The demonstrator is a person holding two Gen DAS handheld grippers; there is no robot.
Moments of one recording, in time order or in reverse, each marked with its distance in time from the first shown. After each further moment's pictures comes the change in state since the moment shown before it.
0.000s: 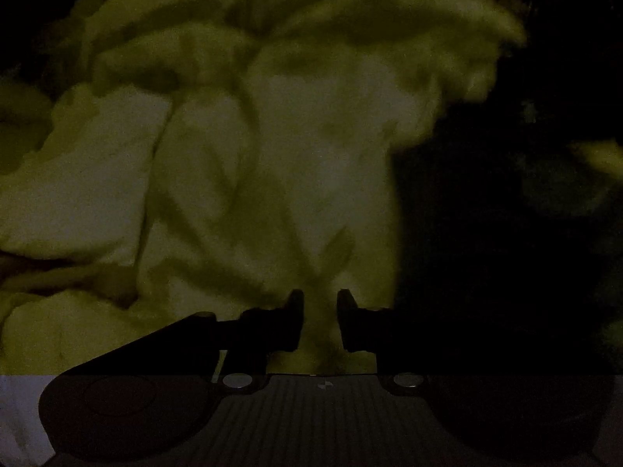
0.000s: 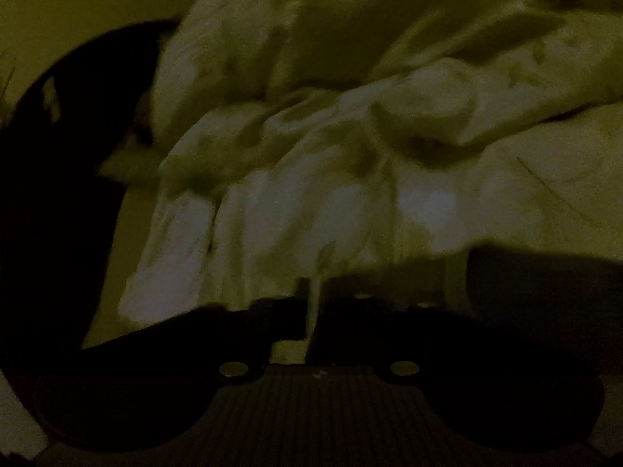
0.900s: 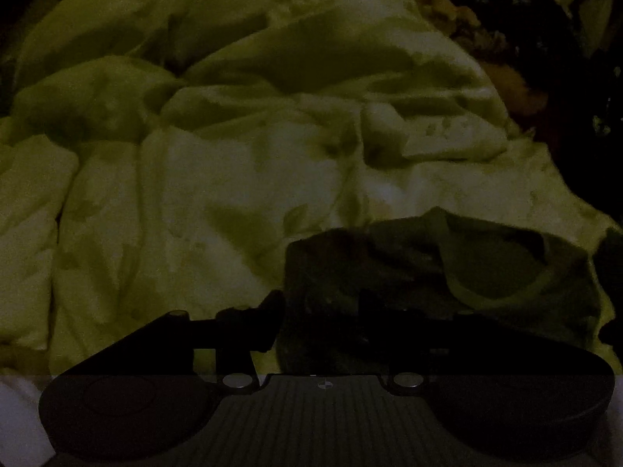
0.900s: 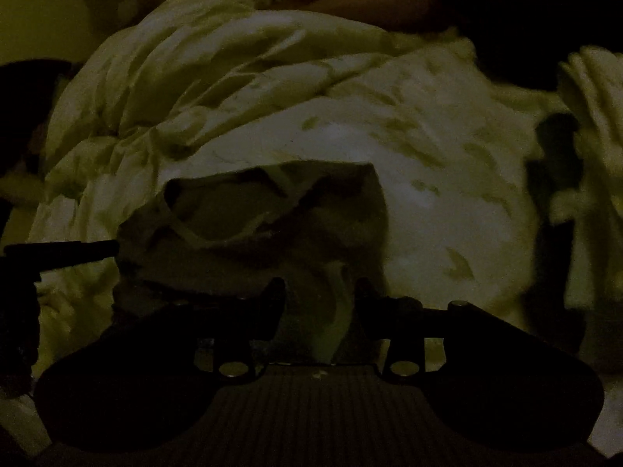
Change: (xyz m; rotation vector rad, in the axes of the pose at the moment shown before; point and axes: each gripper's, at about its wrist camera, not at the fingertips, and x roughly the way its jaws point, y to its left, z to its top) left arm 0.029 -0.039 0.062 -0.004 0.007 -0.148; right arm -0.169 -0.089 -0.117 0.025 -0.236 -0.458
